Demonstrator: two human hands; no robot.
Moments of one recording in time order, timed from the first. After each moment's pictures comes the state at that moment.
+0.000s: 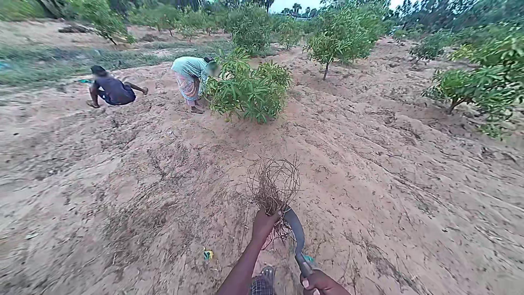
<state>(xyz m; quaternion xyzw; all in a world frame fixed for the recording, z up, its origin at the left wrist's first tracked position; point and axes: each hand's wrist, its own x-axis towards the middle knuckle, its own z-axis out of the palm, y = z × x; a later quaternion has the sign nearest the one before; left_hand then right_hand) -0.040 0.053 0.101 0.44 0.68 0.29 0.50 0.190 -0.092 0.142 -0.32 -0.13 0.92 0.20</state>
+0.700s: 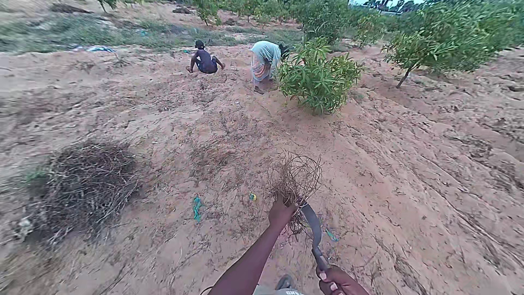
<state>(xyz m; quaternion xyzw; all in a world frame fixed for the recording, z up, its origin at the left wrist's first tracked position) -0.177 -0.238 0.108 0.37 0.76 0.26 0.46 0.086 -0.317 0.144 -0.31 -0.16 0.93 0.08</state>
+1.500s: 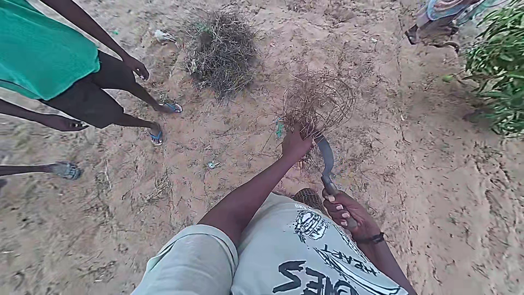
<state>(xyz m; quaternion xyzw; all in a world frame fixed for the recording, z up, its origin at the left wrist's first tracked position) -0.525 -0.547 0.118 0.12 0.84 0.40 0.34 -0.279 -0.447 0.154 -0.23 -0.19 0.93 -0.23</state>
